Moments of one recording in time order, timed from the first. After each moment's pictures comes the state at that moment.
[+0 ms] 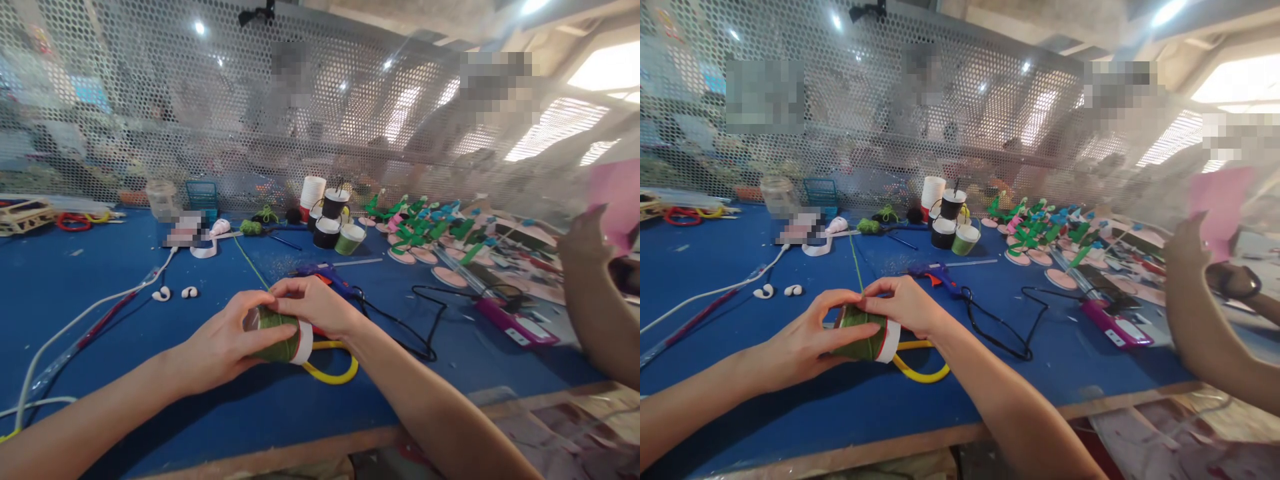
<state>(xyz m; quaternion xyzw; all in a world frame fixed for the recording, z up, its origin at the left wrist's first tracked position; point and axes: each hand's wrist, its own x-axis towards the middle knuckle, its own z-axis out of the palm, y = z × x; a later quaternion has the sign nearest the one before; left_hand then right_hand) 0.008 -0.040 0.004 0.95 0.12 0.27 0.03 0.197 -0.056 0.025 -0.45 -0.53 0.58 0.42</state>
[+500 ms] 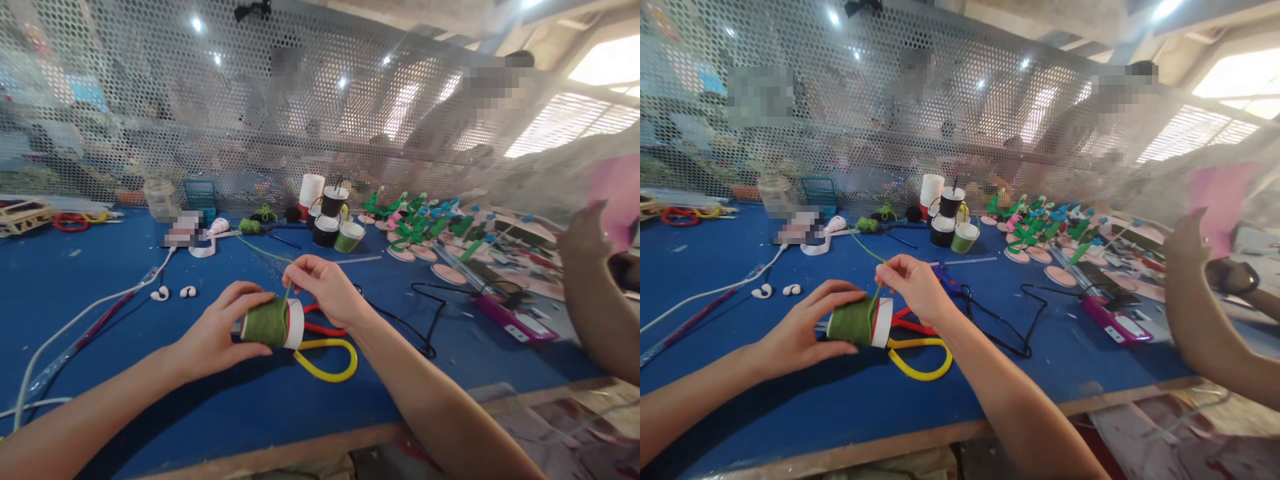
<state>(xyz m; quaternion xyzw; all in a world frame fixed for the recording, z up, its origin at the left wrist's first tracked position) 0.007 -0.031 0.007 0.92 0.21 0.28 0.17 0.207 -0.053 0.034 -0.45 -0.53 0.46 0.55</state>
